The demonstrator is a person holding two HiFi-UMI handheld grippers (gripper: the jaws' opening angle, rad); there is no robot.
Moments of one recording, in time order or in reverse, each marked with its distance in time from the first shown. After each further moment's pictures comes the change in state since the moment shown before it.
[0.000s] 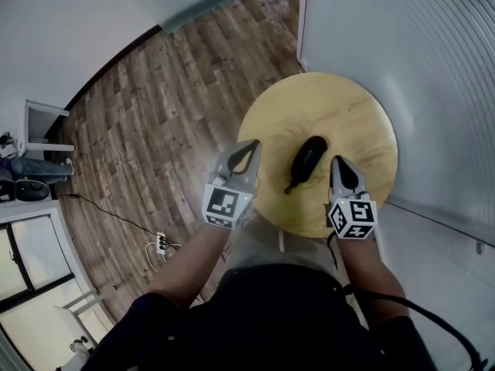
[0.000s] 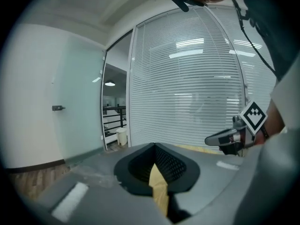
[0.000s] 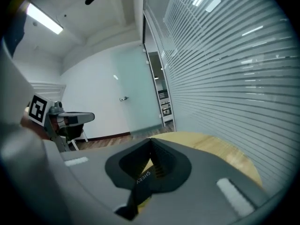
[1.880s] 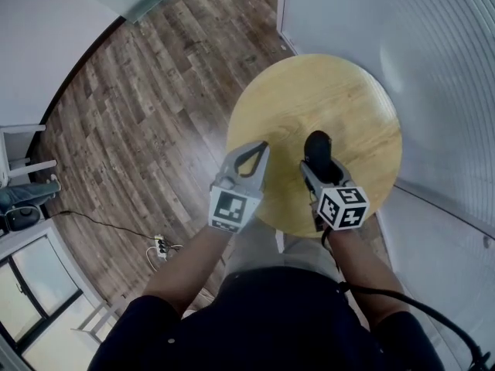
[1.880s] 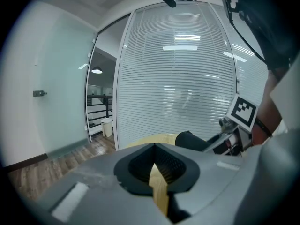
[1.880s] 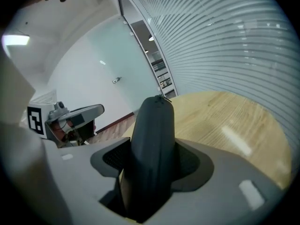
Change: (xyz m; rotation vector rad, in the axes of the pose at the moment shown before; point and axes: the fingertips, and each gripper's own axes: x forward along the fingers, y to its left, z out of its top) left arm 0.067 0.001 -0.099 0.004 0.093 -0.203; right arm 0.086 0.021 -0.125 0.235 0.327 0.019
